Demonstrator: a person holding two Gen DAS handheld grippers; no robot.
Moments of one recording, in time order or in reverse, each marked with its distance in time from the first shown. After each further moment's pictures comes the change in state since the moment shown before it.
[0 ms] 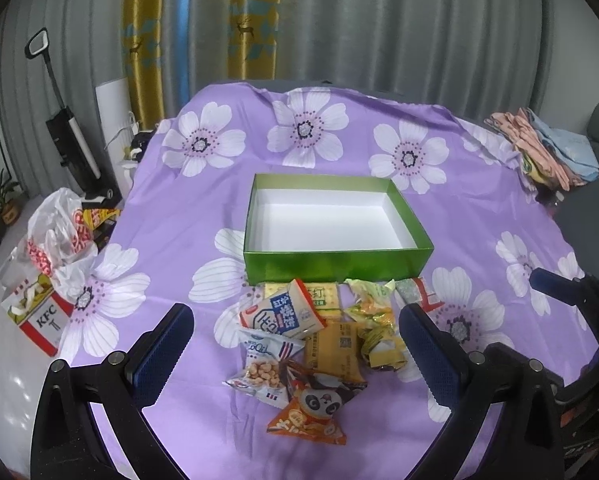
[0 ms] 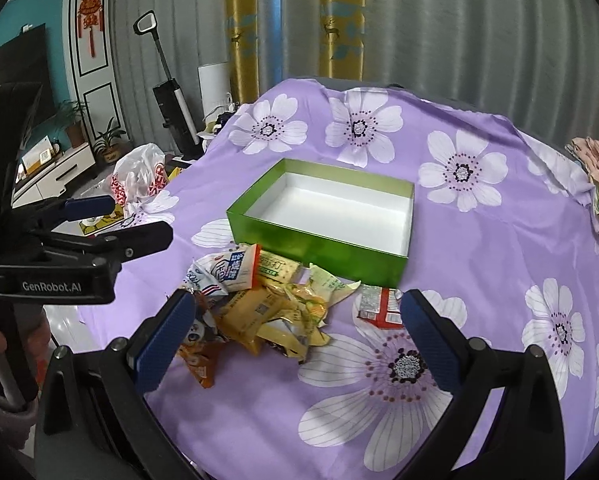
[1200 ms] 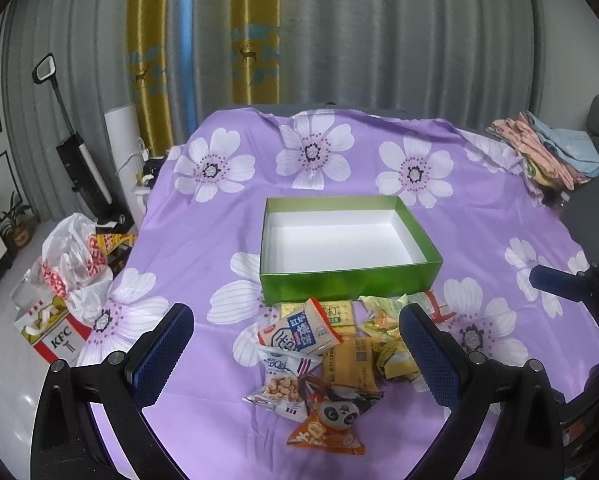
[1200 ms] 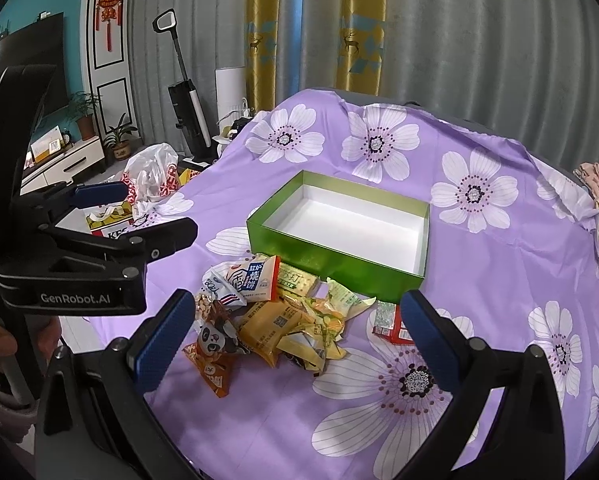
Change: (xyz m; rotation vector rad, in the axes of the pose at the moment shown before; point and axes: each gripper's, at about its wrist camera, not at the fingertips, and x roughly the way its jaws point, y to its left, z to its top) left arm -0.014 0.001 0.002 0.037 -0.084 0.045; right arm -0.003 0.022 0.009 -0.056 -0.028 0.008
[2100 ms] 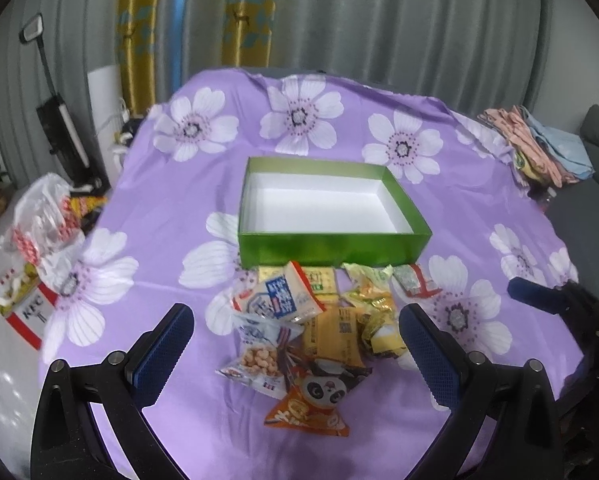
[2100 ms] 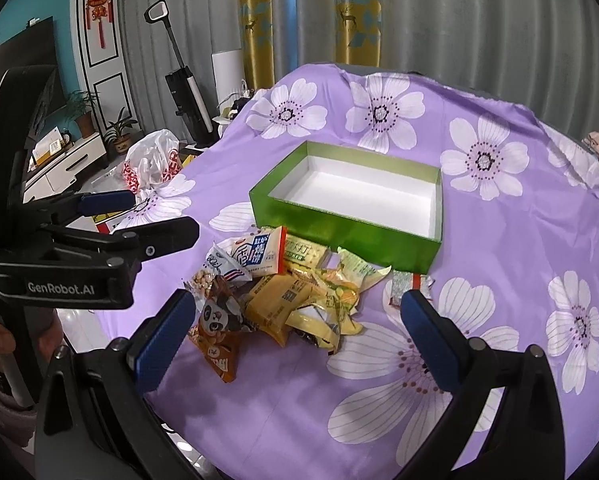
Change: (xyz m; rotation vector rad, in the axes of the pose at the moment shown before) left arm 0.027 0.011 -0.020 -0.069 0.125 -0.115; right arm 0.024 -0.002 -0.023 0.062 0.074 0.046
